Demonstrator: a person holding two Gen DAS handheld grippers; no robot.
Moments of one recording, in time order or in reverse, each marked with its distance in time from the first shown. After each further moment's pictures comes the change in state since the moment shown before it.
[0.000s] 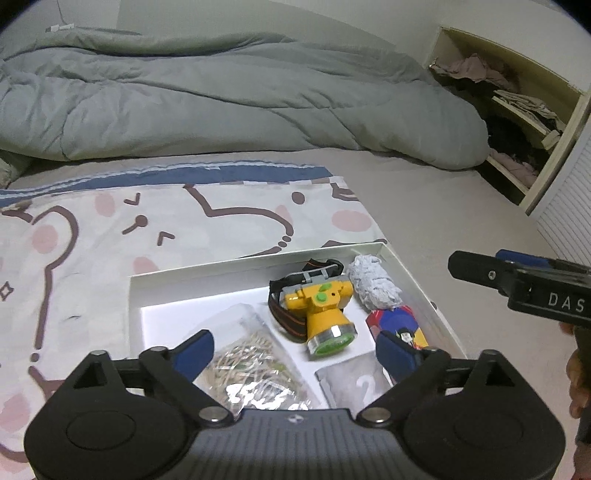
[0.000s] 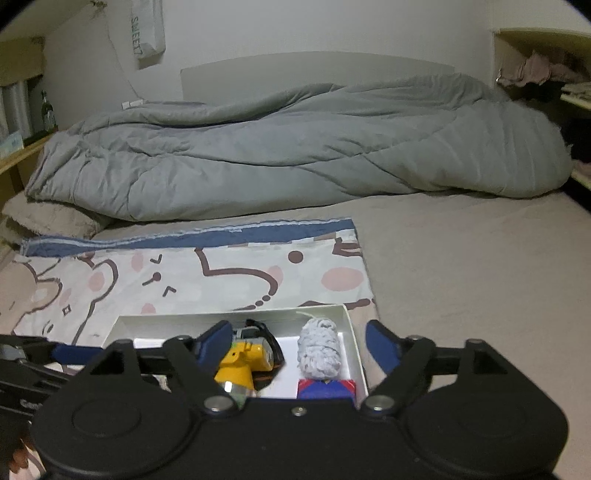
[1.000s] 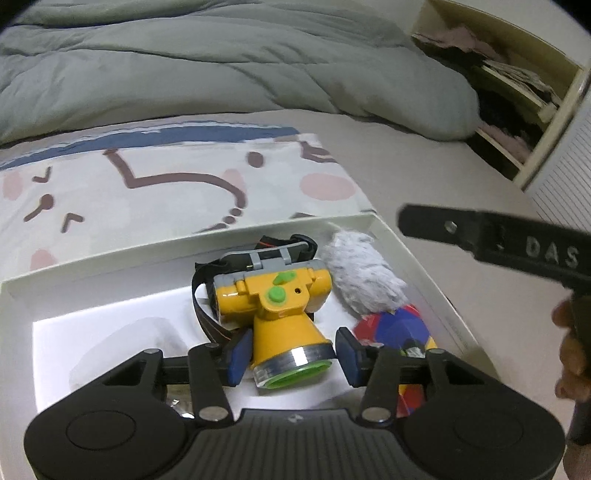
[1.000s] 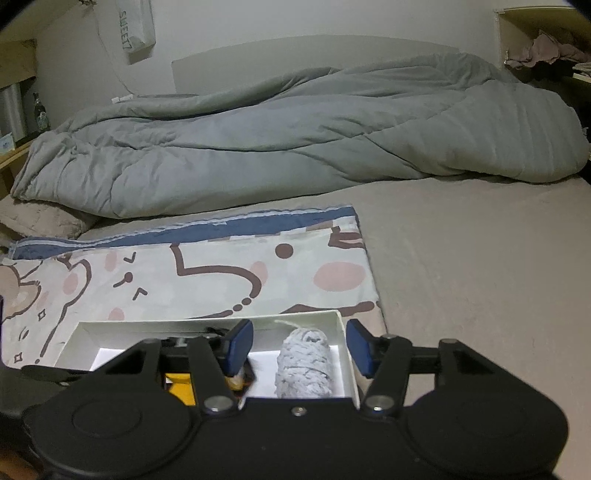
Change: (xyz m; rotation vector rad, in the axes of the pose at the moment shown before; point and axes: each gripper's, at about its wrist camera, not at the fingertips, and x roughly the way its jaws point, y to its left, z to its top) left arm 0.120 -0.028 0.002 0.028 0.068 -0.083; right arm 0.083 -0.033 -0.006 0.028 0.001 0.053
